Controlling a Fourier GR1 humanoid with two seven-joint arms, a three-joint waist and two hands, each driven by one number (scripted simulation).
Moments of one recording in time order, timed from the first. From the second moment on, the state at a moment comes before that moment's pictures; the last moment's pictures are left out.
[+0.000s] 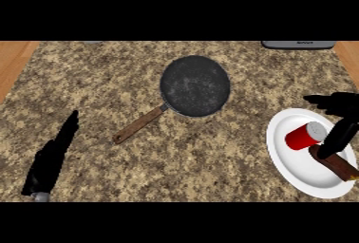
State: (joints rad) left arm 0.07 0.37 -0.13 -1.58 -0.02 0.14 0.11; right arm -0.44 -0.68 0.10 -1.24 -0.01 0.71 0.79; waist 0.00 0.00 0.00
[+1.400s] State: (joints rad) left arm 0.08 0.26 -0.05 -1.65 -0.14 0.05 0.17; right arm -0.38 -0.47 -0.03 -1.12 0.28 0.65 0.59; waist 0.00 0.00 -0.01
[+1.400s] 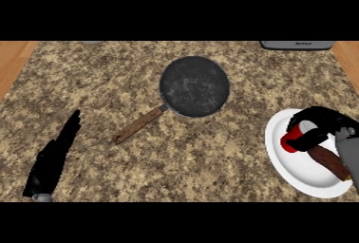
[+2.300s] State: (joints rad) left arm 0.12 0.26 -0.02 -1.63 -0.13 0.05 0.14; right arm -0.16 -0.23 0.22 -1.64 0.95 0.08 1.11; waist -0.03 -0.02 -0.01
